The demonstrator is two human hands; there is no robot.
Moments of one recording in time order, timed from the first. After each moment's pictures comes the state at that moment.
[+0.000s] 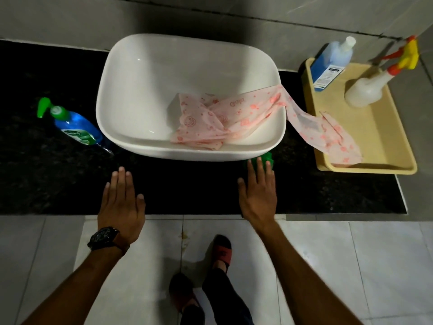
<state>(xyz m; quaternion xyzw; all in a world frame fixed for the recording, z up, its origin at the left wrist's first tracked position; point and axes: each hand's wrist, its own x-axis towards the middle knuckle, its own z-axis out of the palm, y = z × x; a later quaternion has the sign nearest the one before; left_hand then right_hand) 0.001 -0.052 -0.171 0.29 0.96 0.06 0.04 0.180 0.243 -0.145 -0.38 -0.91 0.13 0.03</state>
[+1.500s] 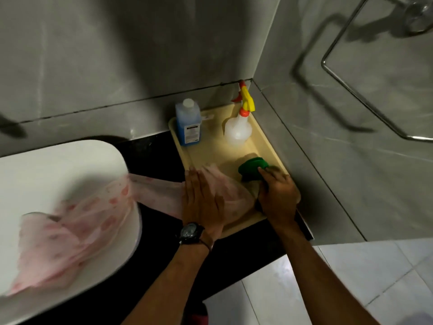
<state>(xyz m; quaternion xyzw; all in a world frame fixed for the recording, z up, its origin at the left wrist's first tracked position) 0.161 0.465 -0.079 0.44 0.87 0.20 0.11 0.312 0.582 -0.059 -0.50 -0.83 0.06 0.24</state>
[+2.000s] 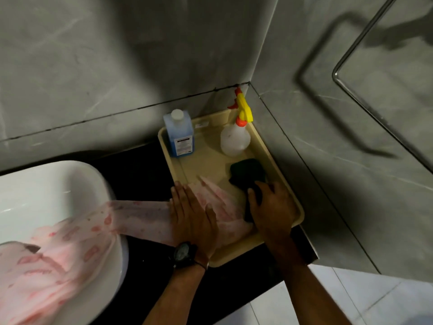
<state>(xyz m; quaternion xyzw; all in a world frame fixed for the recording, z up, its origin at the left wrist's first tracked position) 0.152 0.494 -0.105 0.38 0.91 0.14 0.09 0.293 0.610 -0.089 -0.60 -0.79 0.05 0.10</state>
